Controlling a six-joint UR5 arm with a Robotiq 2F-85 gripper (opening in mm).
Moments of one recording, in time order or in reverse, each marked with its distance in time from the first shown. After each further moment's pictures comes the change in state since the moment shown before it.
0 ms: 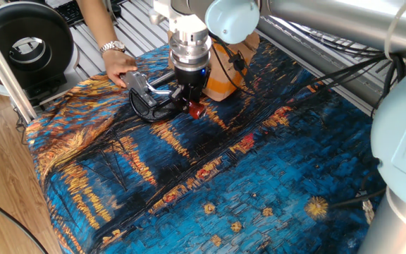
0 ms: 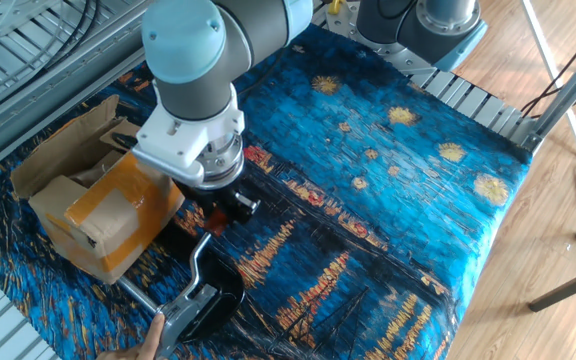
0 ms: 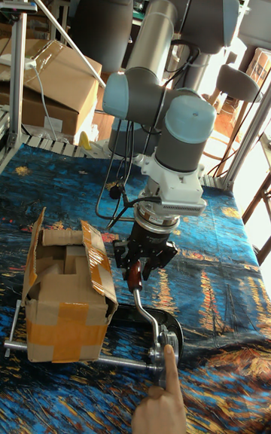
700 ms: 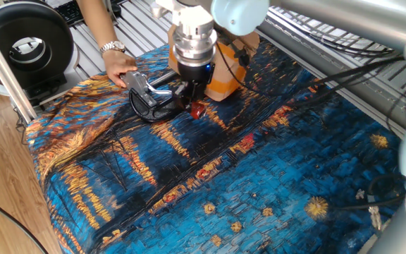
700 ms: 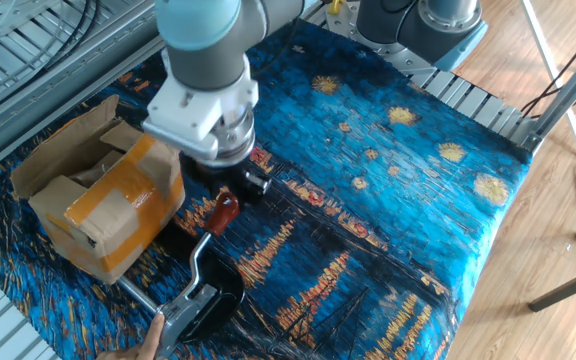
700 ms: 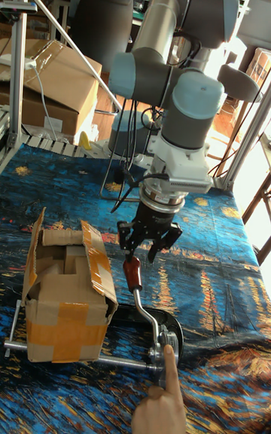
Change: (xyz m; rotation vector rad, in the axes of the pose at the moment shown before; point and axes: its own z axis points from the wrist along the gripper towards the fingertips) arm 0.036 -0.003 -0.032 0.021 0.022 -0.032
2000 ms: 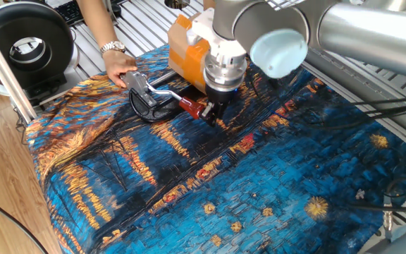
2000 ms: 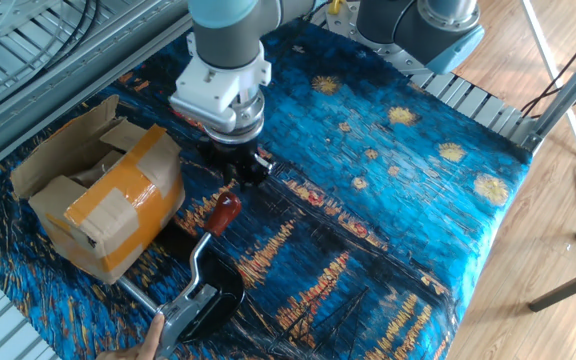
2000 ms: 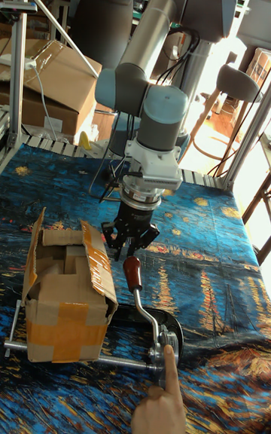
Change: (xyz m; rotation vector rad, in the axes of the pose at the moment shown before) arm 0.033 -0.008 0.058 -0.005 -0.102 0.018
